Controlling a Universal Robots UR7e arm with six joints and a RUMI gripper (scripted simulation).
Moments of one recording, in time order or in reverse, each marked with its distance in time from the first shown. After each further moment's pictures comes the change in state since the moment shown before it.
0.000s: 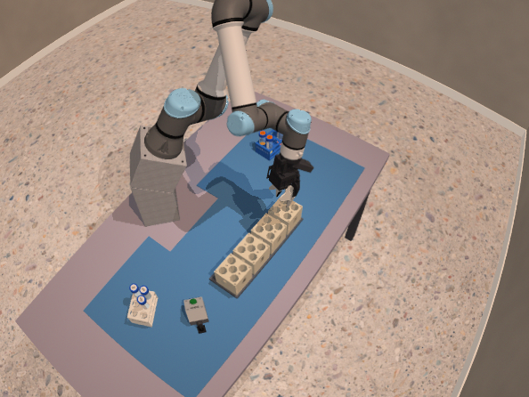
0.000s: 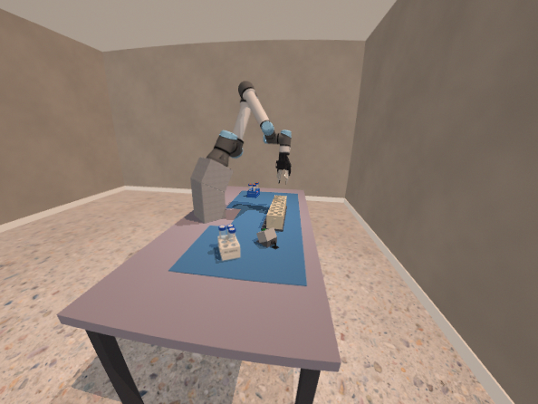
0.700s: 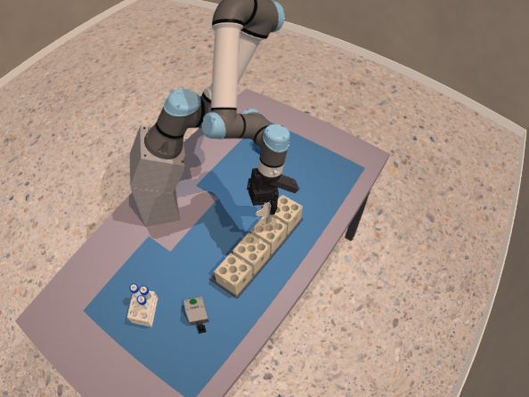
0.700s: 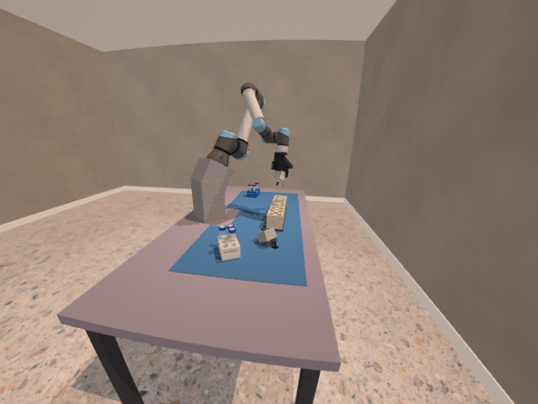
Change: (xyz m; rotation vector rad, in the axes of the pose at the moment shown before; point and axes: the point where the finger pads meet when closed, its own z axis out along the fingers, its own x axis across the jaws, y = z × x) arm 0.022 0.091 0.013 0.038 -0.042 0.311
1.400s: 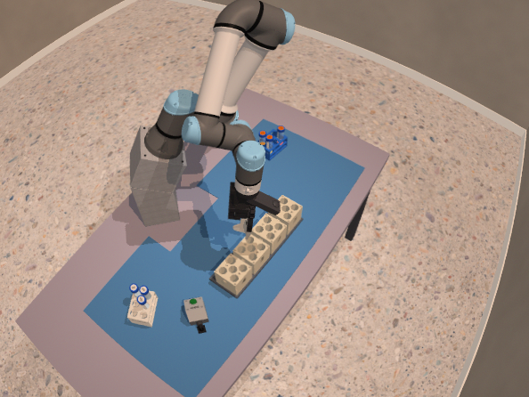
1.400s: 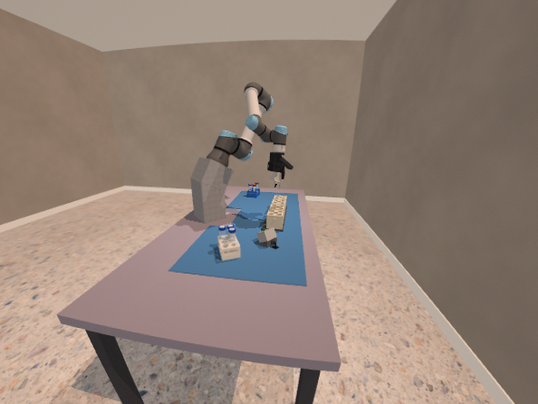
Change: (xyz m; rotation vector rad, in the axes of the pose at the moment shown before) arm 0.047 0.076 0.008 0.036 -0.040 0.294
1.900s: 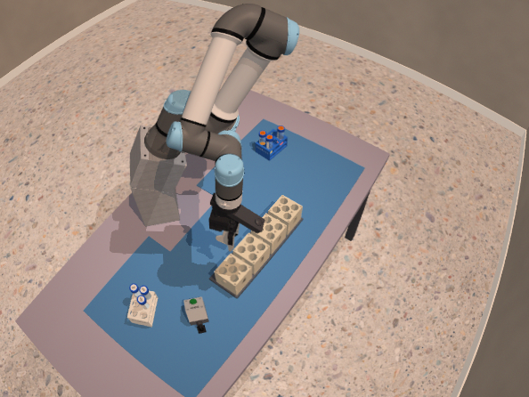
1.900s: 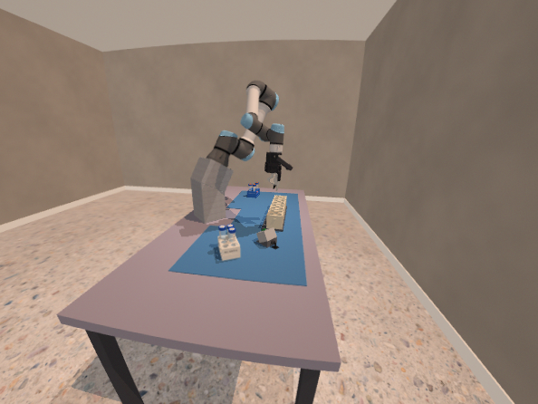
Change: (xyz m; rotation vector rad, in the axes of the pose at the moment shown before) arm 0.052 0.046 0.002 0.027 -0.031 0.226
